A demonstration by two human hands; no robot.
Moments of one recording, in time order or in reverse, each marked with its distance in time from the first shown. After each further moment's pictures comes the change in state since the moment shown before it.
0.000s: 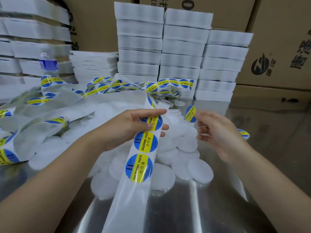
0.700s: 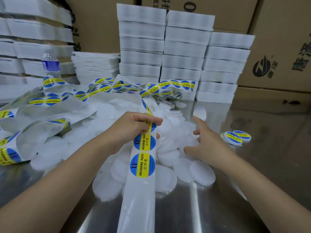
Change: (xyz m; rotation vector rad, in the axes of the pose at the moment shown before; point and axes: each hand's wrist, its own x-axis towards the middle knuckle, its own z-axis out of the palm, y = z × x) left_hand 0.005 0.001 0.009 0.220 0.338 -0.077; right_hand 0.002 0.027 0.000 -0.915 -0.151 -0.124
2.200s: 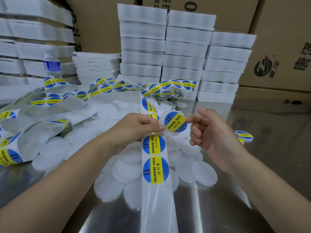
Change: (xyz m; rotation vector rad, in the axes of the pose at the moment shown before) left_hand -0.003 0.003 0.003 -0.004 -0.070 -0.061; right_hand -0.017 -0.039 -0.016 1.104 -0.098 -0.068
